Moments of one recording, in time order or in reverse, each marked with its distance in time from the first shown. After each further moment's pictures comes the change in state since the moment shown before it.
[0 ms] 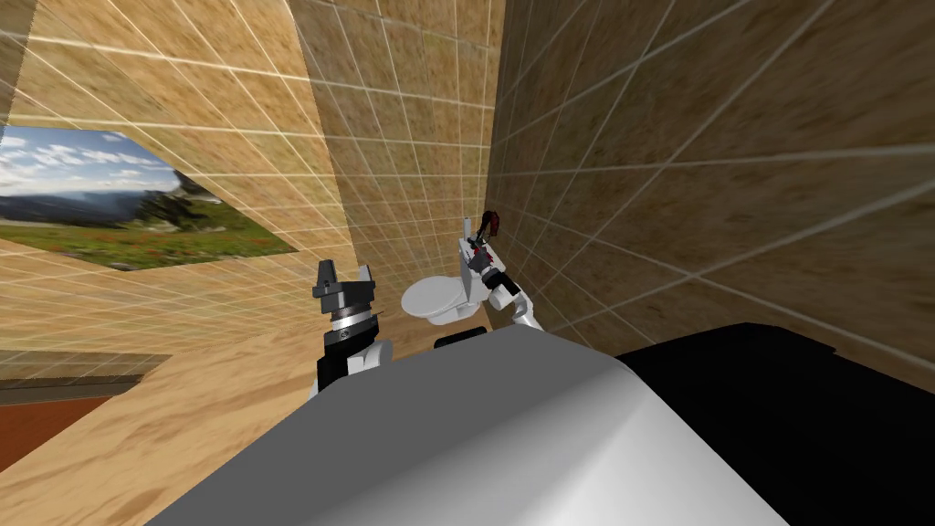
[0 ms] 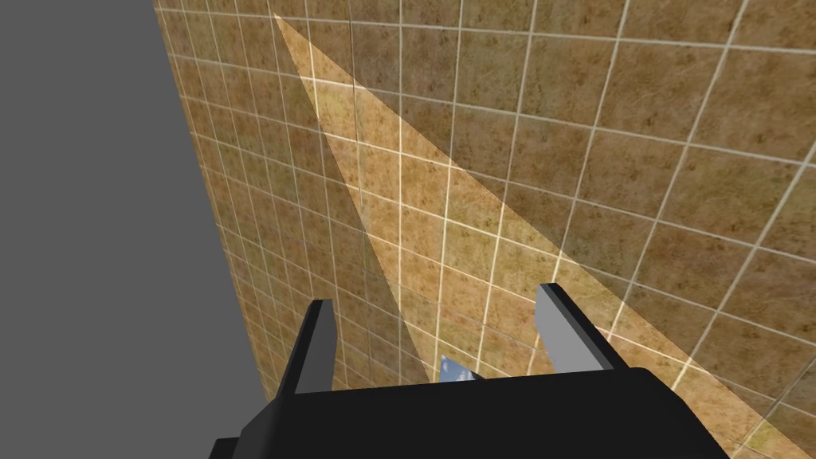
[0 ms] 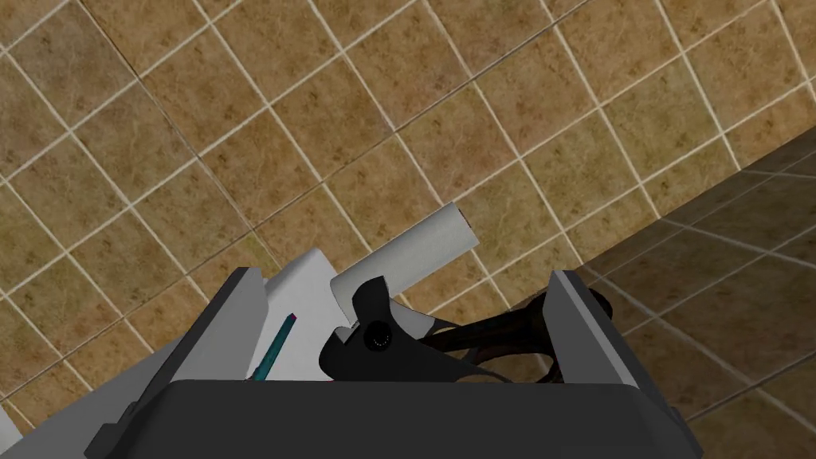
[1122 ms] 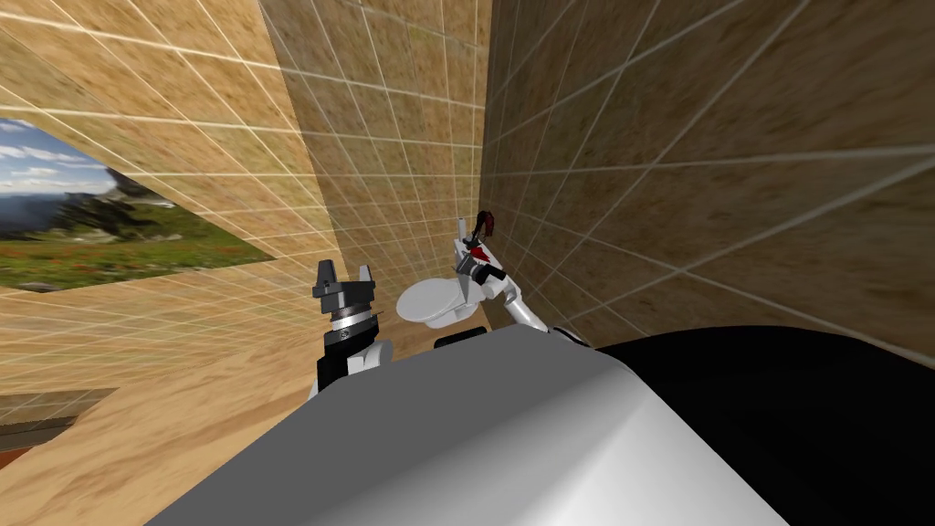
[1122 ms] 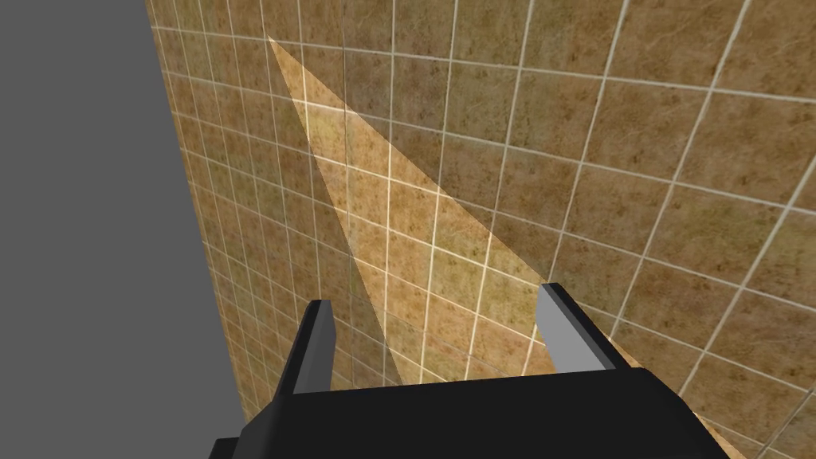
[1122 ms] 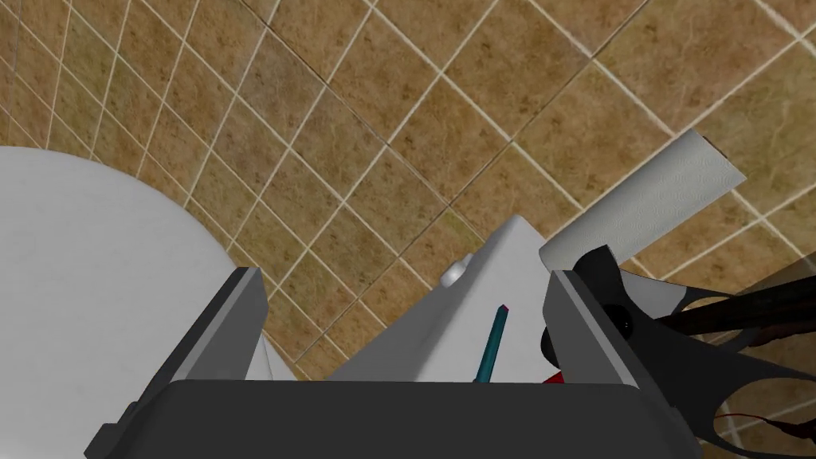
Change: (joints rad) left arm 0.000 0.000 0.000 0.000 0.000 0.000 0.000; right arm -0.206 -0.045 0.067 0.126 -0.192 0.337 -0.298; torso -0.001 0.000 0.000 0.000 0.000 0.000
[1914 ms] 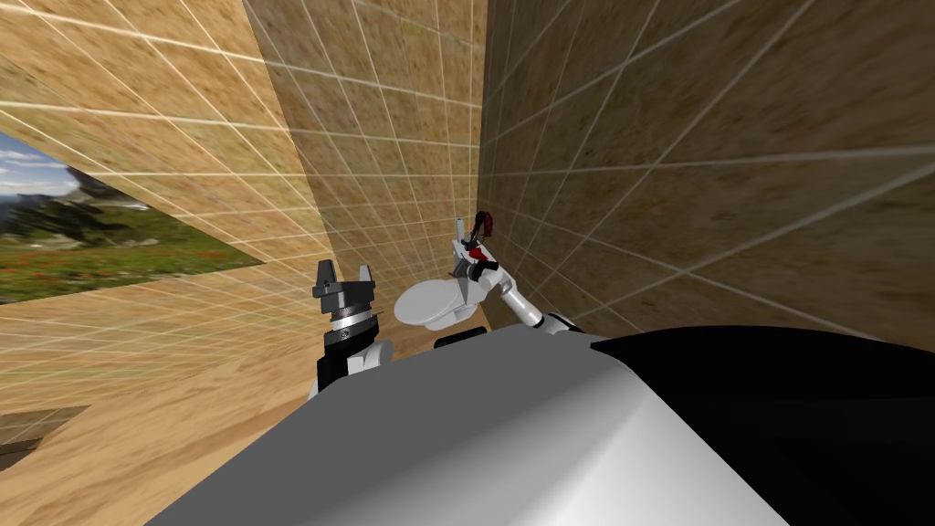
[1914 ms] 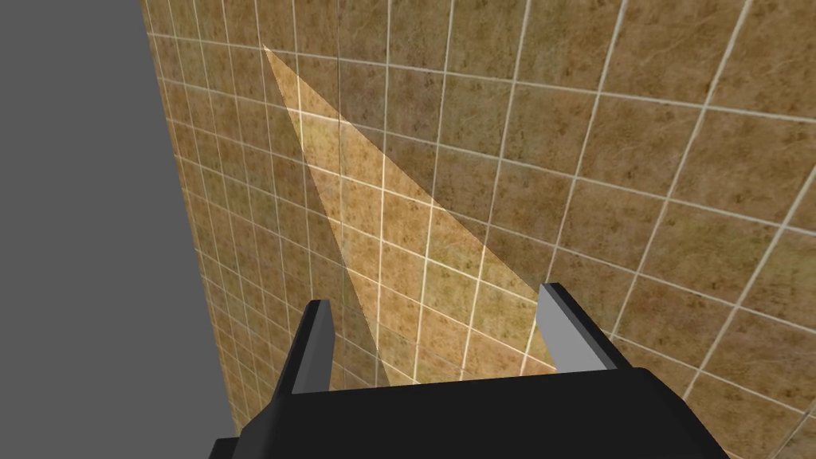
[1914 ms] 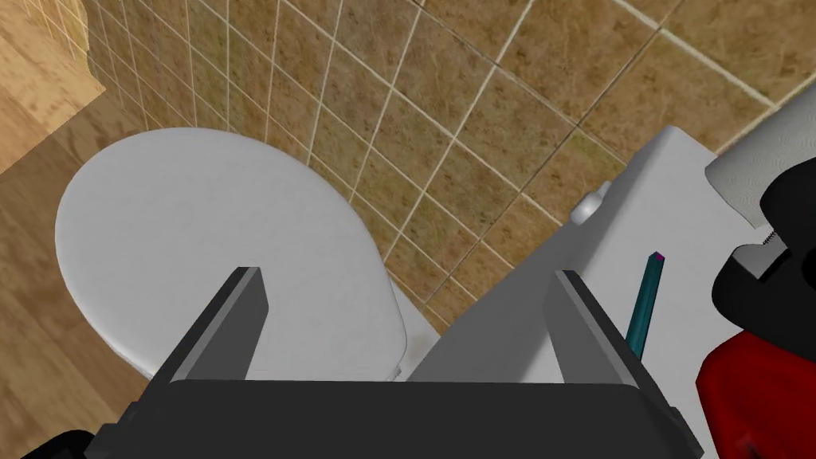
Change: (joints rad) left arm 0.000 0.000 0.000 0.000 0.000 0.000 0.000; right arm -0.140 -0.046 0.031 0.101 -0.142 0.239 -0.211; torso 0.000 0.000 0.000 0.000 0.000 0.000
